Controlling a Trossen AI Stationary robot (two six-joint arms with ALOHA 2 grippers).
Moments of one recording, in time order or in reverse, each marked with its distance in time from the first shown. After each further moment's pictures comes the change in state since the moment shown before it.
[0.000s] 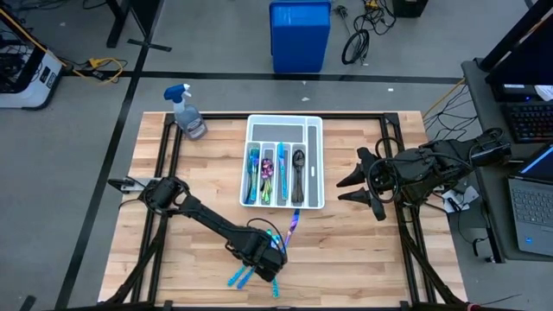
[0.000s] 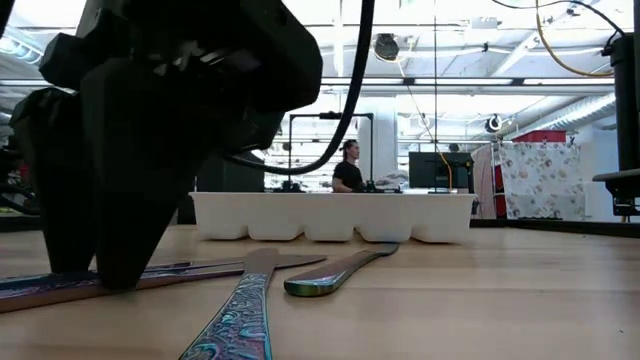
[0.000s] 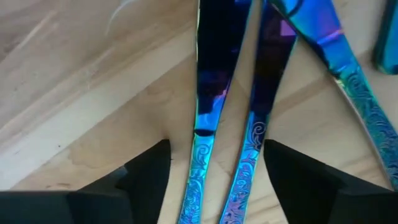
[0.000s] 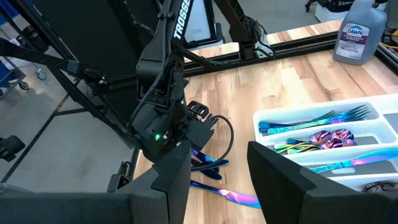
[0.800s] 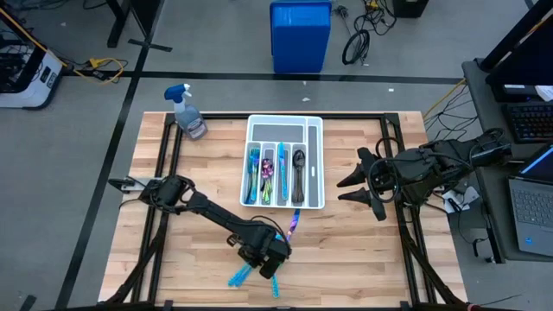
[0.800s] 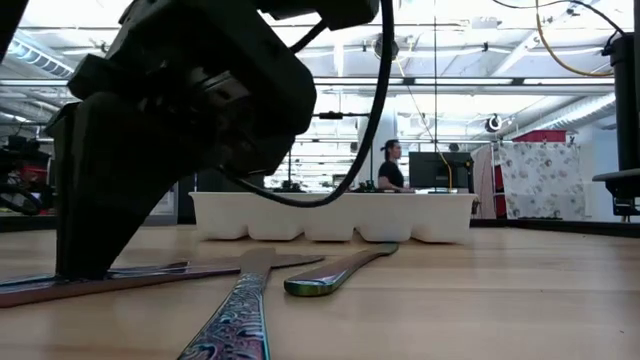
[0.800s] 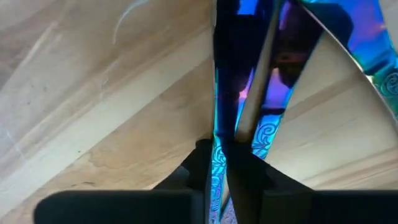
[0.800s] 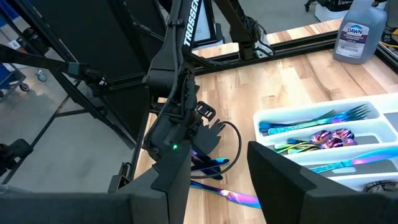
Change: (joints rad) left arm 0.062 0.063 0.034 -0.076 0.131 0.148; right arm 0.000 0.000 0.000 0.001 0.000 0.007
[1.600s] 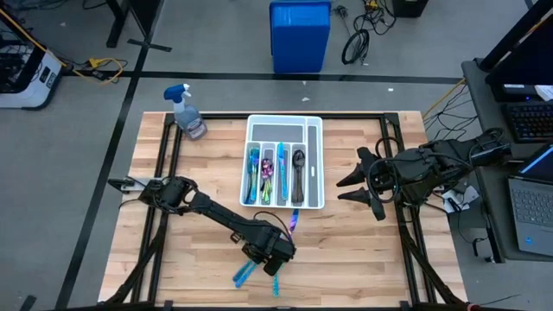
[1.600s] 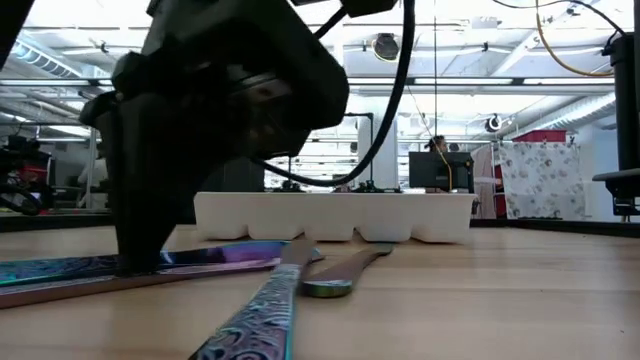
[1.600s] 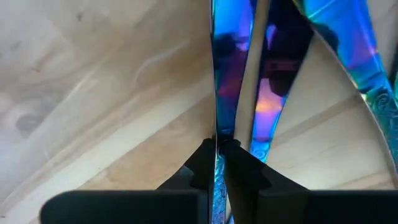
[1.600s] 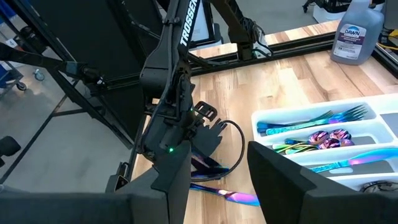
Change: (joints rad) left arm 0.008 0.009 0.103 -0.104 -0.090 0.002; right arm 0.000 0.000 0.000 -0.002 0.008 -0.007
